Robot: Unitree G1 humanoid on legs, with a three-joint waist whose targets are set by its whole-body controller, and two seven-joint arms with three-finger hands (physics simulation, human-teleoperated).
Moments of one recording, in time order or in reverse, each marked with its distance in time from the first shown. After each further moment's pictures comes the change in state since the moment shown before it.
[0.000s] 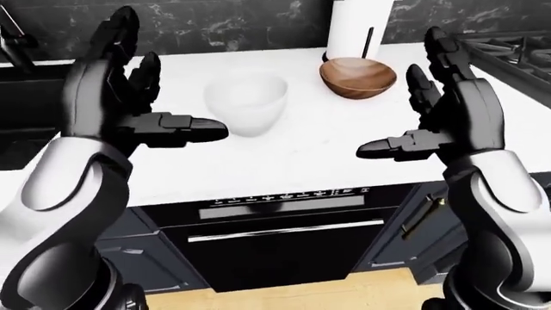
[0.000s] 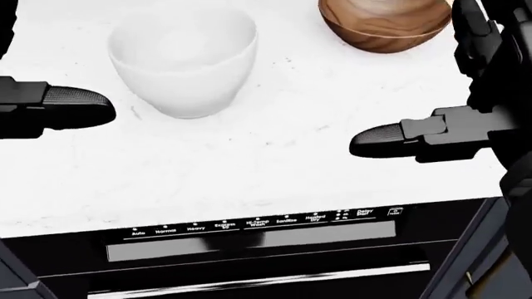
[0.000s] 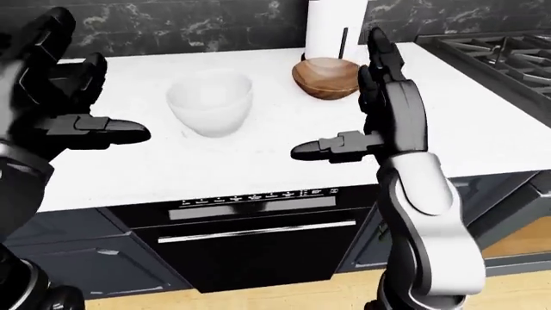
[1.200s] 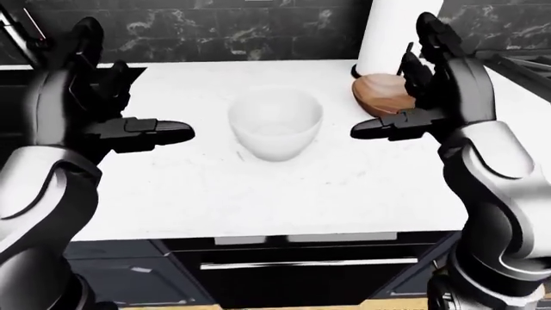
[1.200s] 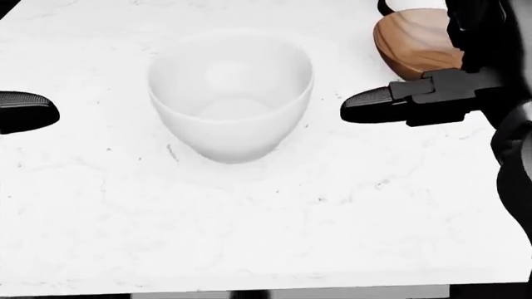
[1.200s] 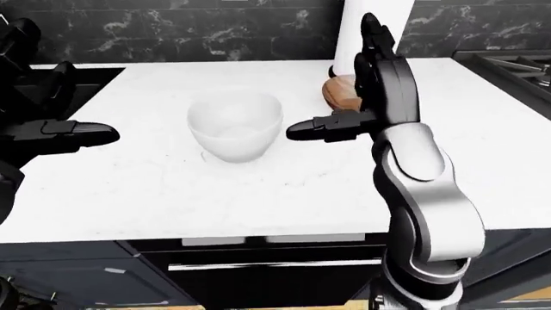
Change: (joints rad) left arm 0.104 0.100 0.092 0.057 -0.052 -0.093 -0.028; right arm -0.138 -0.076 0.051 0.127 0.051 0.052 -0.069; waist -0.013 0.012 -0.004
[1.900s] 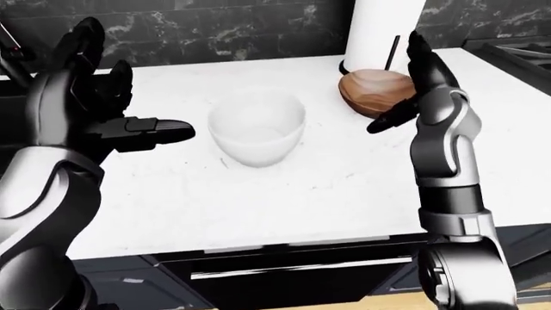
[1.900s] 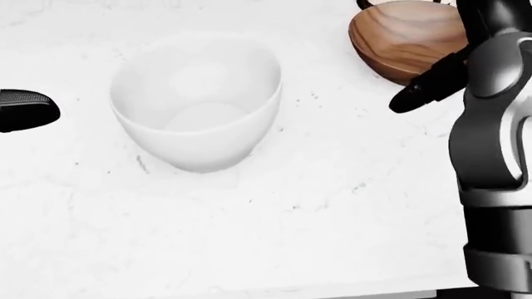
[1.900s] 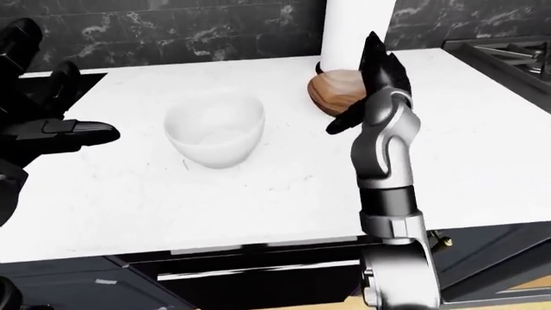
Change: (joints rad) left arm 0.010 -0.010 -0.006 0.014 -0.004 -0.040 -0.001; right arm -0.221 0.009 0.104 0.840 -1.059 -0.468 0.379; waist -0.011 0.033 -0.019
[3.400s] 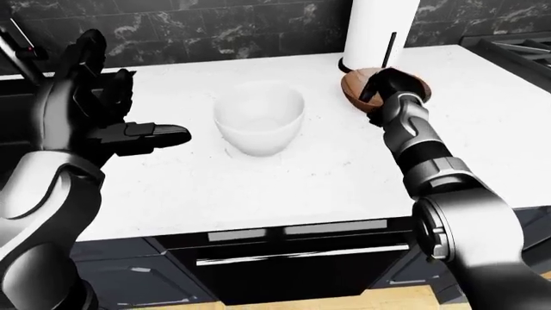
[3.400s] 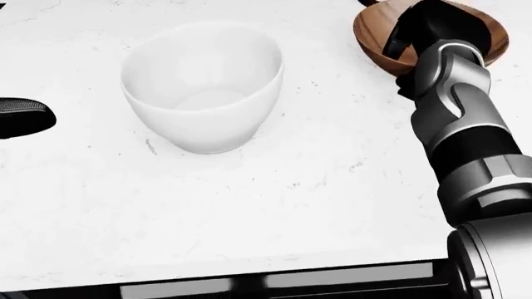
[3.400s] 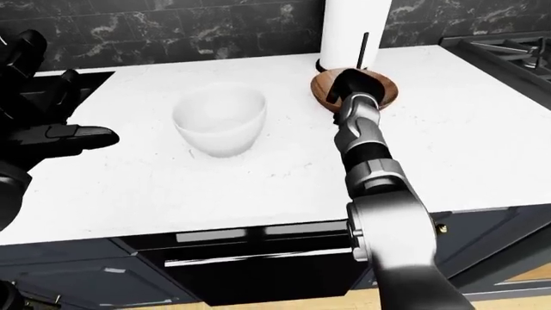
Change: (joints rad) left arm 0.042 -0.009 0.005 0.041 0.038 -0.049 -0.055; right arm -0.372 0.012 0.092 1.027 -0.095 -0.345 -0.404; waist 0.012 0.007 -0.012
